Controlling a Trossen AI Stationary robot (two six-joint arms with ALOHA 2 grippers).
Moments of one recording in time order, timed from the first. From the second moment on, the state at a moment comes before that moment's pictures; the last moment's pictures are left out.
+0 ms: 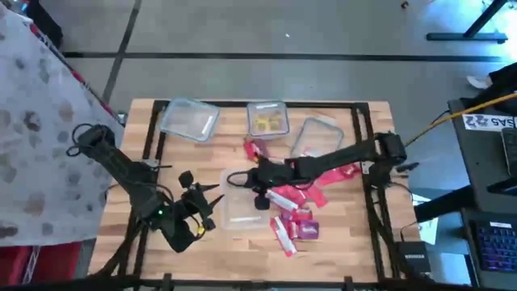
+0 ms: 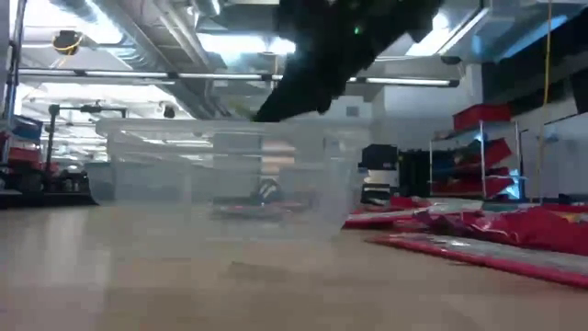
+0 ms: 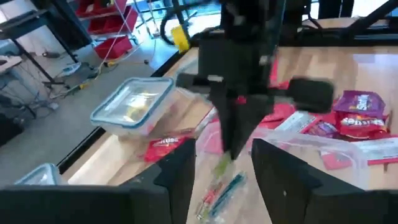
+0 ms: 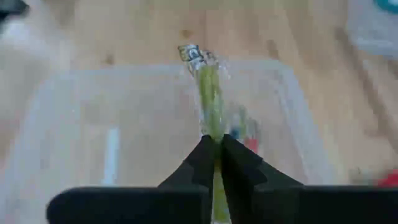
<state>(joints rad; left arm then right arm) -0.76 1.44 1.14 -0.75 -1.20 -0.78 0.11 1.89 1.22 -0.06 0.09 0.05</state>
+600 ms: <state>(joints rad) -0.74 1.44 1.14 -0.75 -1.18 -0.79 0.08 1.74 1.35 -0.44 0.46 -0.08</state>
